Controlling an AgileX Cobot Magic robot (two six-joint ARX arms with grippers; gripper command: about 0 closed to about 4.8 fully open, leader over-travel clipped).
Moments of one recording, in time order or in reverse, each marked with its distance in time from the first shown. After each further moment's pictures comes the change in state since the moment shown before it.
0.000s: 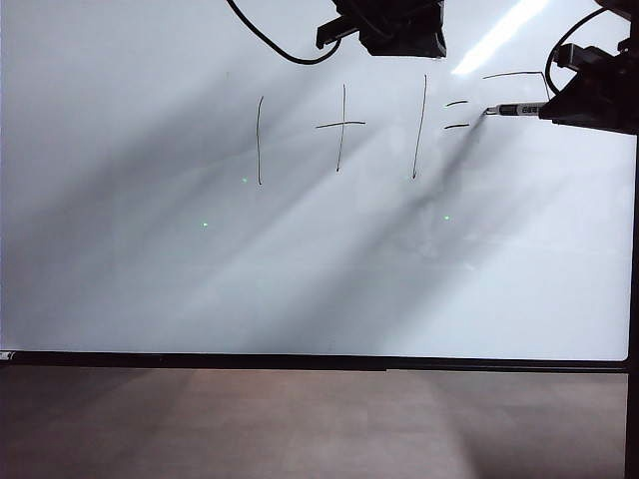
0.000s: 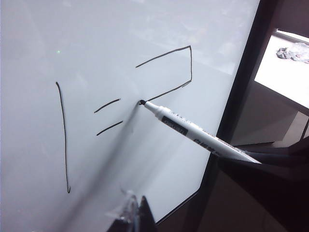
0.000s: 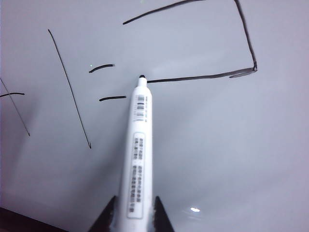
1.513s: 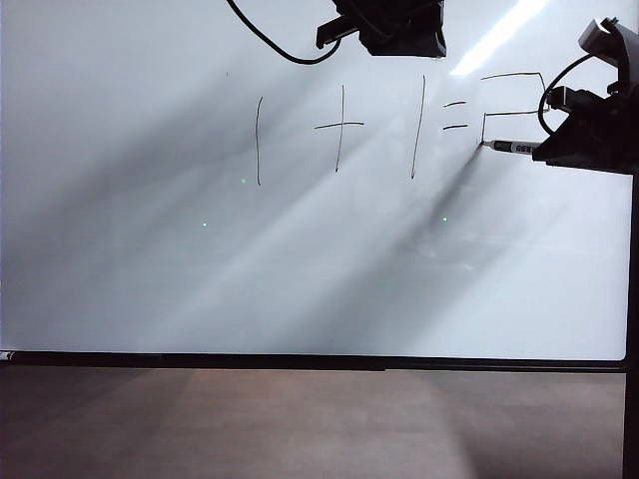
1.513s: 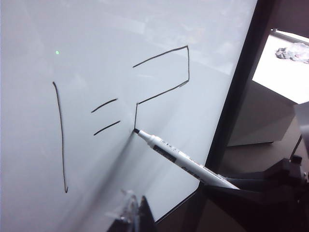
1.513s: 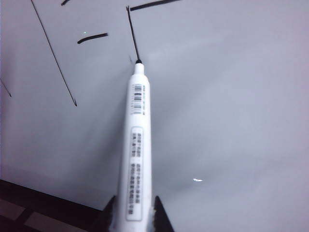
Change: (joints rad) left arm 0.000 0.000 0.000 0.000 0.000 0.000; right arm 0.001 0.082 -0.003 -0.033 -0.003 -0.023
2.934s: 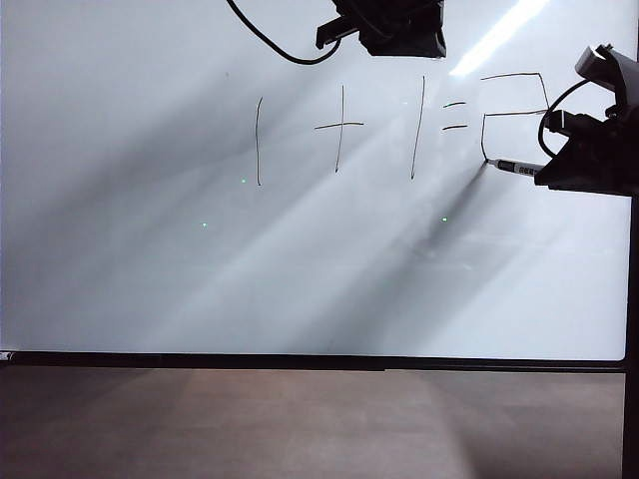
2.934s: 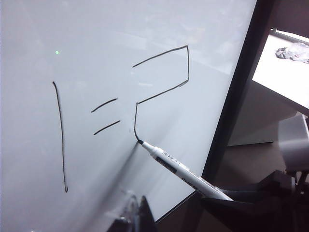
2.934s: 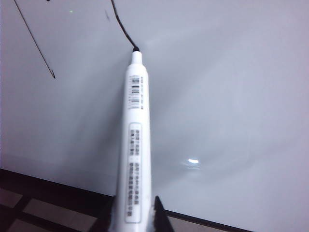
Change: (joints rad) left arm 0.000 0.000 0.000 0.000 0.000 0.000; right arm -0.001 0.031 -0.006 -0.037 0.027 -0.008
